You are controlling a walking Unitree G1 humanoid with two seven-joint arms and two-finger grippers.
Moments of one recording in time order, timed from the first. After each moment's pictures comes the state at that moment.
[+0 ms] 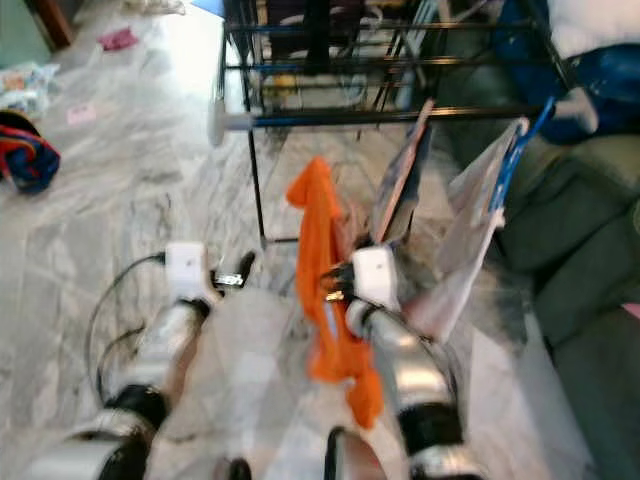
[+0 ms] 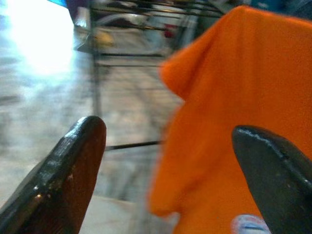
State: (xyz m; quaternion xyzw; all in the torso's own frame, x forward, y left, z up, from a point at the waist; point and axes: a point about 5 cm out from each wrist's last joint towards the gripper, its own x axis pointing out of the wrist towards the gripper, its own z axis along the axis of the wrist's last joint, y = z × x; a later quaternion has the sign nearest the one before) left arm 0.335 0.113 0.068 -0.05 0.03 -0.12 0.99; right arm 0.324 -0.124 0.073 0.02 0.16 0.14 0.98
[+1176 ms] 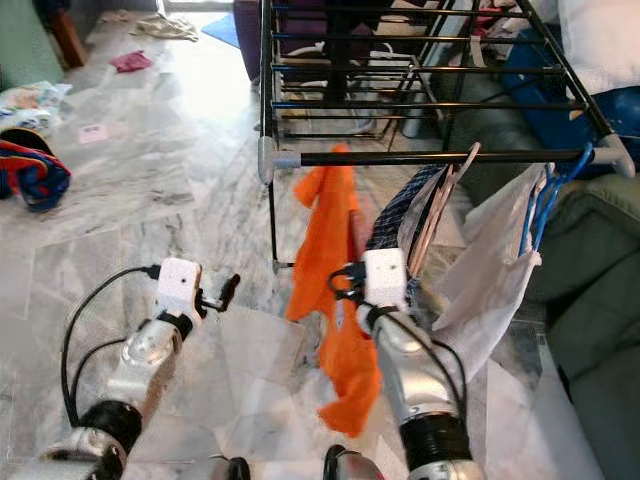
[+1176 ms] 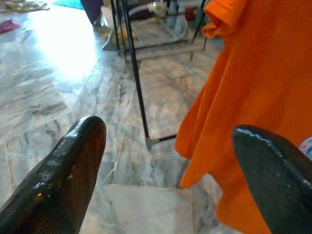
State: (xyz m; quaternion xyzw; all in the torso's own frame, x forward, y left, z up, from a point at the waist) left arm 0.322 0.145 0.053 0.04 0.06 -0.11 0.99; right arm 0.323 -0.135 0.084 0.01 0.11 0.08 0.99
